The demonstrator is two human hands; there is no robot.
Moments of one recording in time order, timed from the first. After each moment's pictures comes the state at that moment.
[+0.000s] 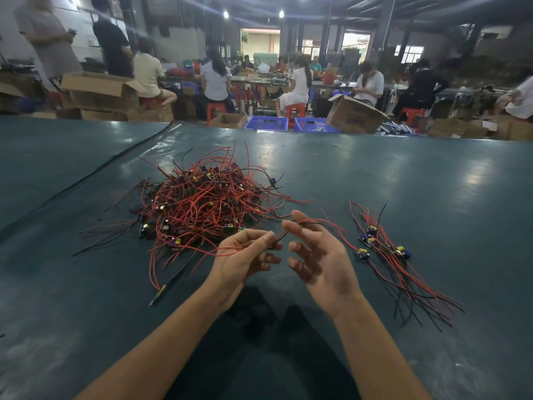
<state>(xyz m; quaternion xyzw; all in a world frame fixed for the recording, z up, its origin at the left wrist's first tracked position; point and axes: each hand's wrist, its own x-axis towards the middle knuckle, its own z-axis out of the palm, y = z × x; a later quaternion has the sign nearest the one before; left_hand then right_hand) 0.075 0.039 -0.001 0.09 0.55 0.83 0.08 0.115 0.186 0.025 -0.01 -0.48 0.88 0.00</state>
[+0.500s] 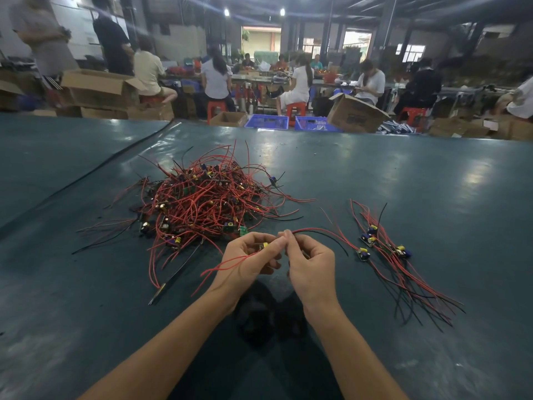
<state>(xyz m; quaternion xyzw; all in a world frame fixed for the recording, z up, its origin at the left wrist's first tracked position) 0.082 0.047 0.002 0.09 0.64 0.76 0.05 0.112 0.158 0.007 -0.05 -0.69 0.69 0.21</state>
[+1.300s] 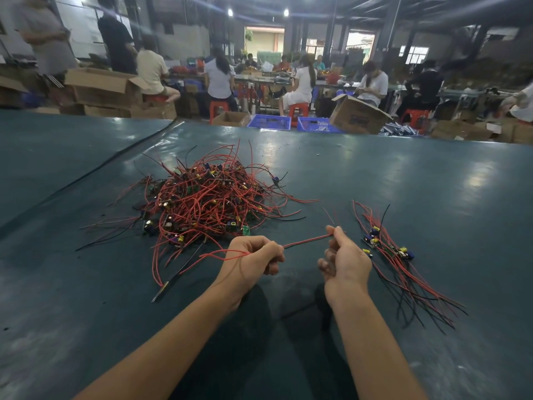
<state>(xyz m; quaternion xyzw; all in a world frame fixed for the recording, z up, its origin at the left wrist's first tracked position) 0.080 0.049 0.003 0.13 0.69 0.72 0.02 0.086 0.198 0.007 -0.28 -0.44 0.83 0.21</state>
